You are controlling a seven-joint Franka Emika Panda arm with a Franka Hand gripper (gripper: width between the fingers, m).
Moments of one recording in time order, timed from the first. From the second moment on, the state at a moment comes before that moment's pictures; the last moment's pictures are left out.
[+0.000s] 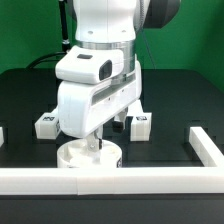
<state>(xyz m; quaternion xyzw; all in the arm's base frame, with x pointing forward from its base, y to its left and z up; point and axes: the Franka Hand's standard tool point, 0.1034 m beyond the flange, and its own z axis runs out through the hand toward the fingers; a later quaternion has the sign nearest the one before) 0.571 -0.019 0.029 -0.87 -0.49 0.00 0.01</state>
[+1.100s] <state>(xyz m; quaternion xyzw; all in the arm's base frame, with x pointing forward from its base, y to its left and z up) 0.568 -0.025 0.017 -0.87 -0.48 0.00 0.01</state>
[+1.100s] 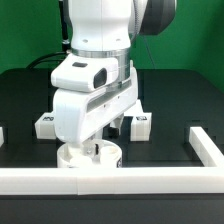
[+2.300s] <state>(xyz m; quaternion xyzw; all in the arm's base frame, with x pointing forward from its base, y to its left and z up) 0.569 -0.023 0.018 -0.88 -0.48 0.00 0.01</state>
